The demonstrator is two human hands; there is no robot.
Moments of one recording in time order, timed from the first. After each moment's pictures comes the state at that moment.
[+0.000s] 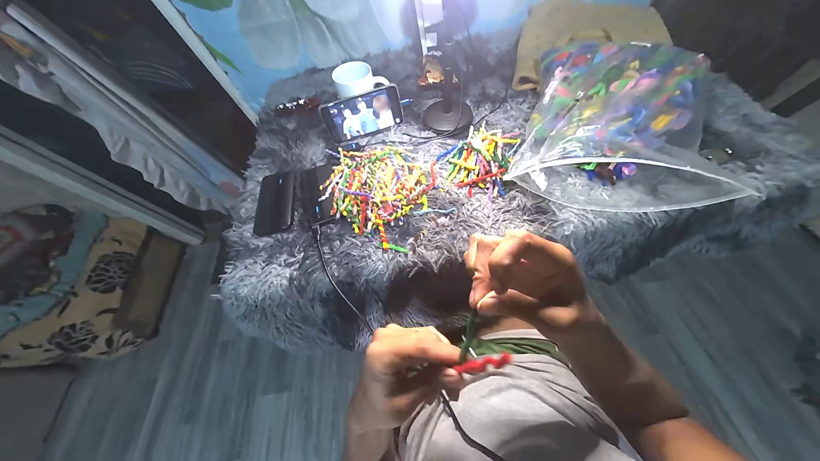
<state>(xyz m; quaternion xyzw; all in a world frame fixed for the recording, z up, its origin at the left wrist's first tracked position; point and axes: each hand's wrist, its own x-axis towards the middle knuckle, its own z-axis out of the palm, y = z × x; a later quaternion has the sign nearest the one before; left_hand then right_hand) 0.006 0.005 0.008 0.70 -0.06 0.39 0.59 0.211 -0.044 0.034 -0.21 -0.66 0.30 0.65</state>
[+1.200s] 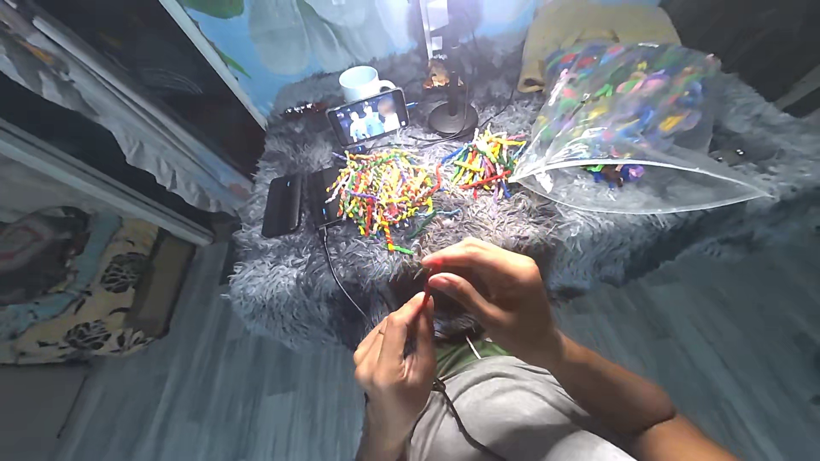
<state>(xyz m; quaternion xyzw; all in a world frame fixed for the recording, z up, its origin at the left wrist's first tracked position) 0.024 -0.010 0.003 0.76 0.27 0.58 0.14 0.172 -0.037 0.035 -0.42 -0.60 0.15 0.66</state>
